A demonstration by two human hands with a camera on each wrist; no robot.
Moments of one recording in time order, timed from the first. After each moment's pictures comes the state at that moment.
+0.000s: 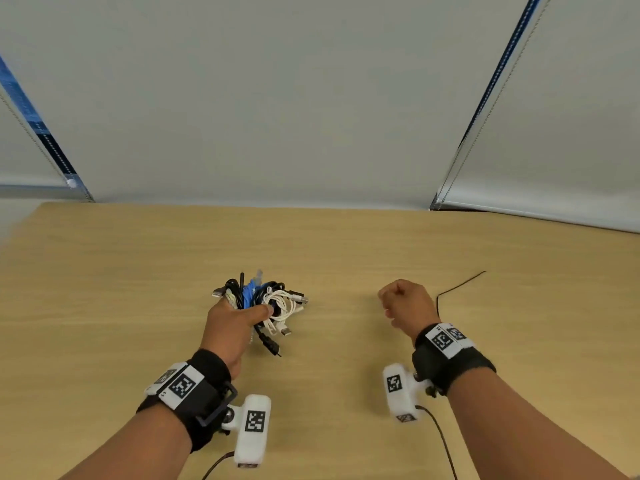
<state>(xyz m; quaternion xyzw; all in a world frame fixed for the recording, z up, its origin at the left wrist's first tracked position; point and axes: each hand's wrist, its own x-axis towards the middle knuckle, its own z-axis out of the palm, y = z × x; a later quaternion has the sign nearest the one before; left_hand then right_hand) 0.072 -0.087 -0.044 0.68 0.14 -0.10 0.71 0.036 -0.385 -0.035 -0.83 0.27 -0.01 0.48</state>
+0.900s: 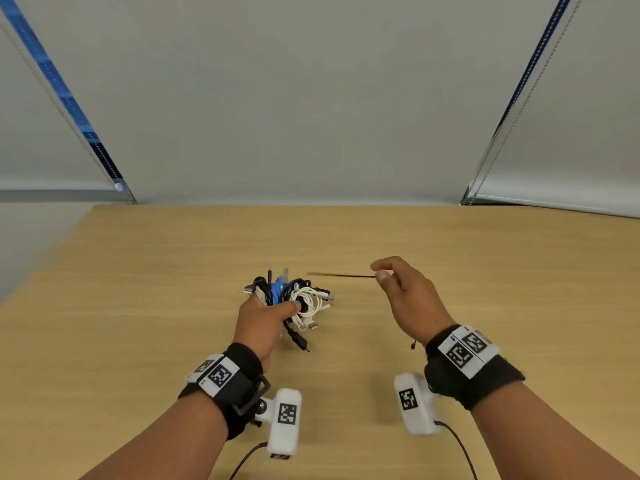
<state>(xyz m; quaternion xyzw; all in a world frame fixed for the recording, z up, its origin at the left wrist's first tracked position) 0.064 -0.080 -0.034 0.70 0.14 -0.09 0.70 0.024 -0.324 0.005 -0.89 0.06 -0.08 0.44</state>
